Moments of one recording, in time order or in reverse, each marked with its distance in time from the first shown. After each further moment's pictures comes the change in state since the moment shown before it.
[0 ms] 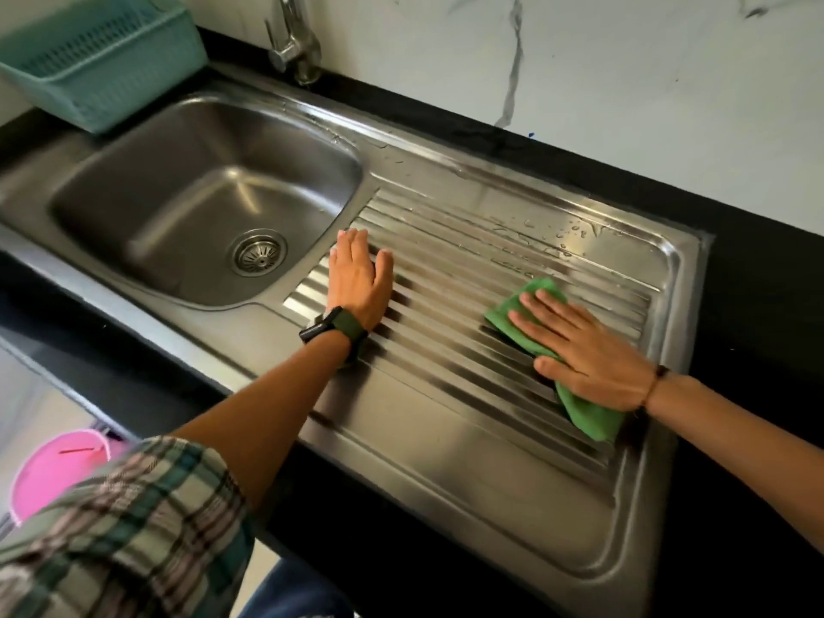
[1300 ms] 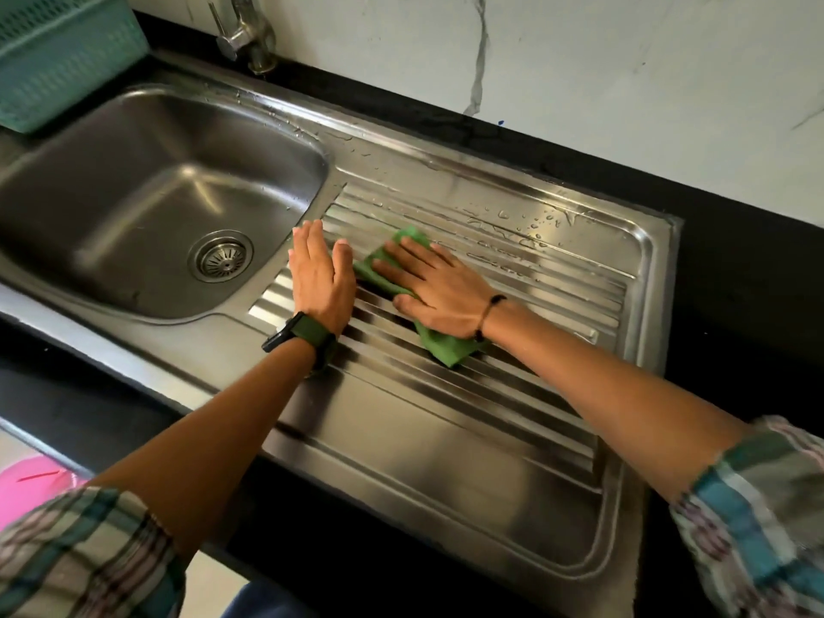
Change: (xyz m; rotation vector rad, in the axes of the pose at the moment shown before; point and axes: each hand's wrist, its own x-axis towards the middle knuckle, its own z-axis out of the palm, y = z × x) left_hand 0.006 -0.004 0.002 -0.148 0.113 -0.009; right_hand 0.124 -0.059 -0.021 0.015 0.108 -0.097
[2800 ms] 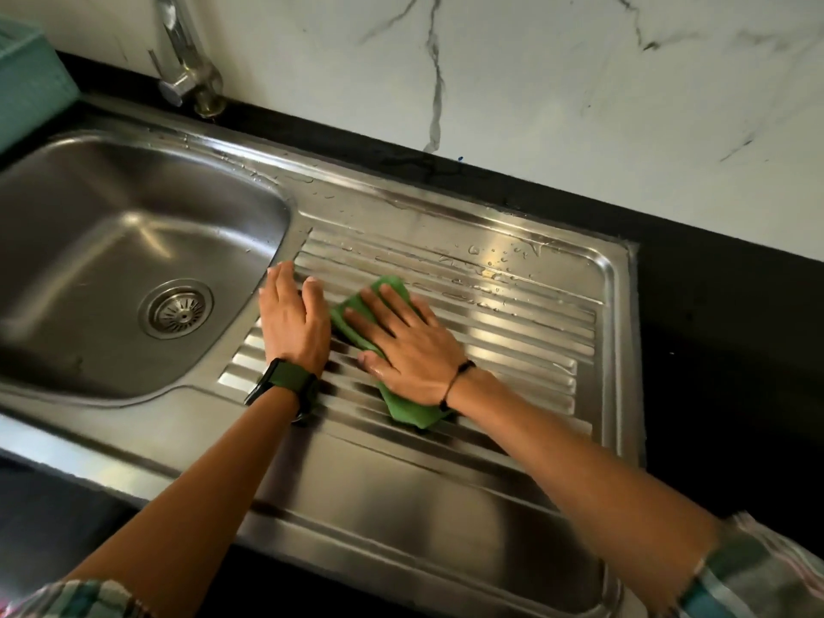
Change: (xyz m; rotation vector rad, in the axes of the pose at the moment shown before) left_hand 0.025 -0.002 0.005 -0.051 0.040 -0.040; right_hand 0.001 -0.030 0.009 0.044 0.087 0.199
